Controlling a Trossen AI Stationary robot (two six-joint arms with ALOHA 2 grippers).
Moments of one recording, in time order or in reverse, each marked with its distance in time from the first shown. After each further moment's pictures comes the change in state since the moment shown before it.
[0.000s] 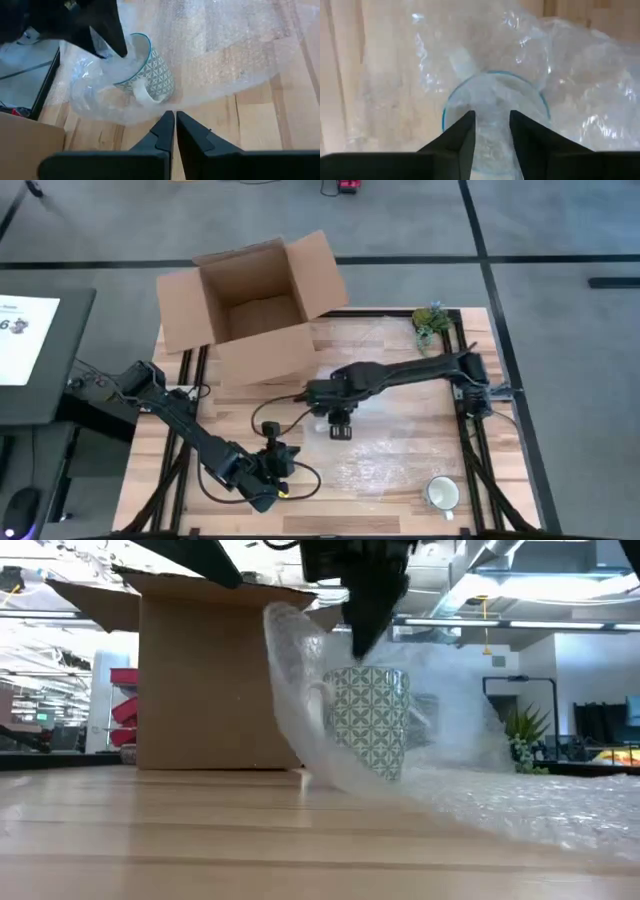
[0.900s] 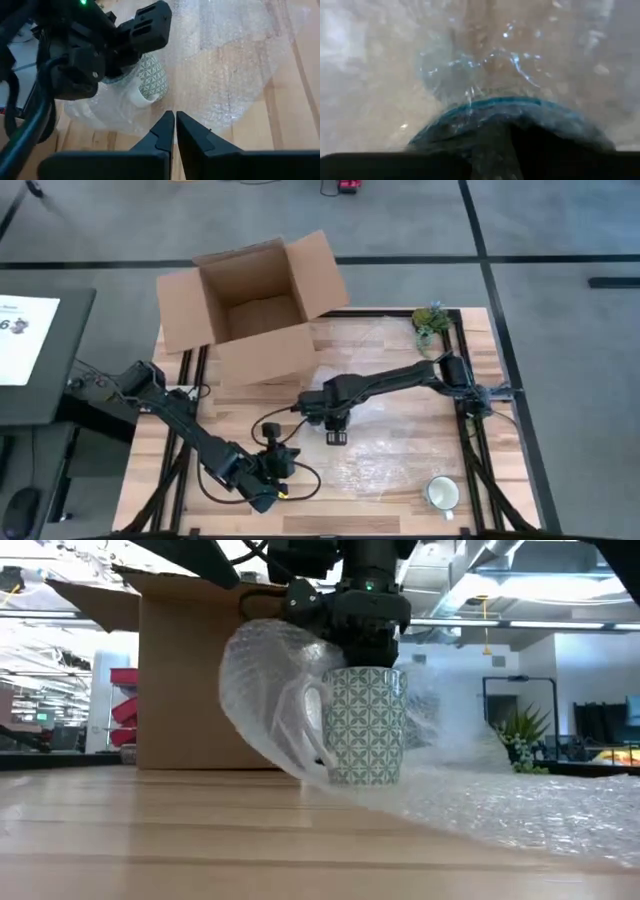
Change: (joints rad) left arm -0.001 0.000 0.000 0.006 0.028 -0.004; right arm -0.008 0.130 -0.048 0.095 -0.009 -0.031
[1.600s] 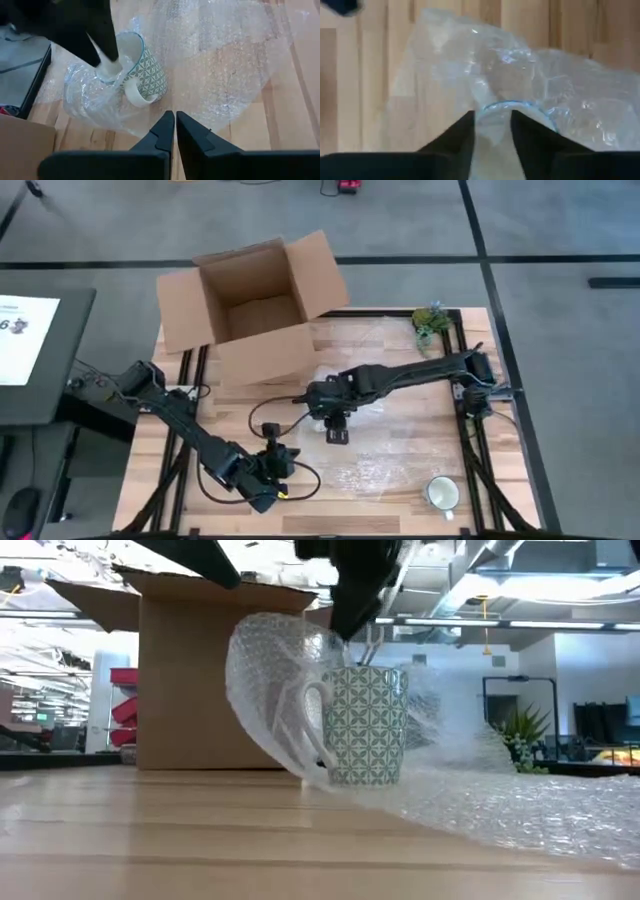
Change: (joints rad) left arm 0.001 0.000 0.000 0.003 0.001 -0.011; right arm 0.026 -0.130 -0.039 0.098 0.010 0.034
